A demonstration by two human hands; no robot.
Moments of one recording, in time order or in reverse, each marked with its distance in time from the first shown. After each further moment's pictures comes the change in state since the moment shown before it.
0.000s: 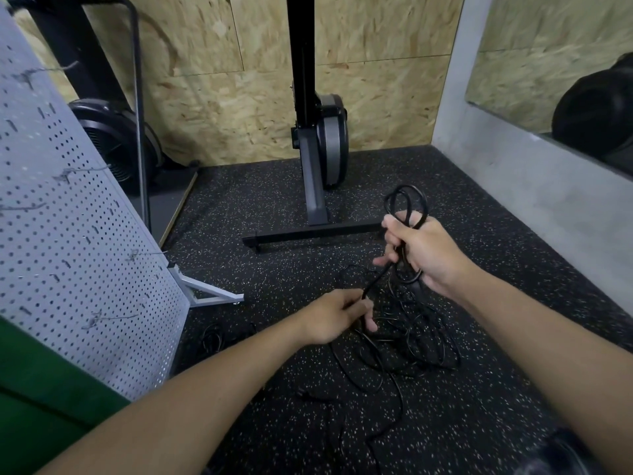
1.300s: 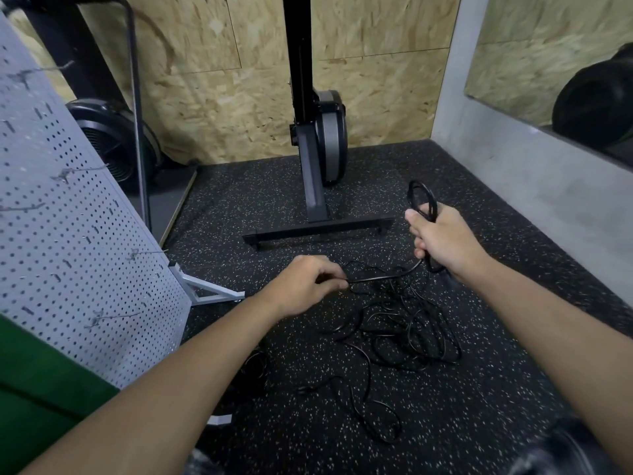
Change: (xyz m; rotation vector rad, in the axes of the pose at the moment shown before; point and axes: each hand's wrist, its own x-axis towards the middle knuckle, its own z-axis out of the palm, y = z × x) left_hand -0.006 -0.003 -0.052 0.403 0.237 0.168; right_hand 0.017 0.011 -0.044 -0.417 0.245 -0.017
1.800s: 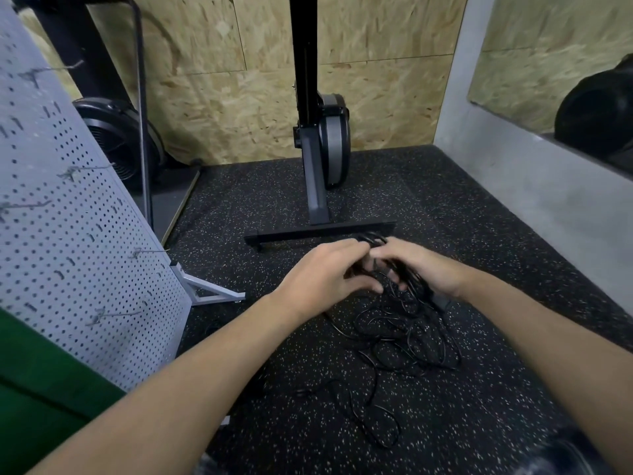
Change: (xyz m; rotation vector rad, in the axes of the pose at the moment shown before) left_hand 0.002 0.049 -0.007 0.061 0.238 0.319; right_hand -0.027 -0.012 0.015 -0.097 -0.635 0.059
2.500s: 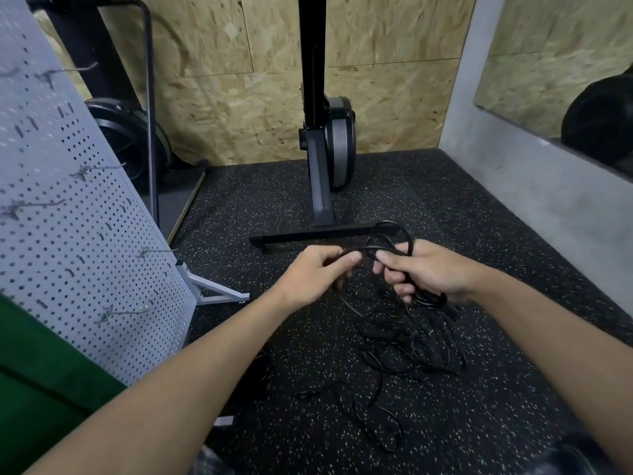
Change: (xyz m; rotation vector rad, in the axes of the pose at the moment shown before) left_hand -0.010 -0.026 -0.004 -0.427 -0.021 -0.481; right_hand -0.004 -0.012 0.004 0.182 -0.070 0.055
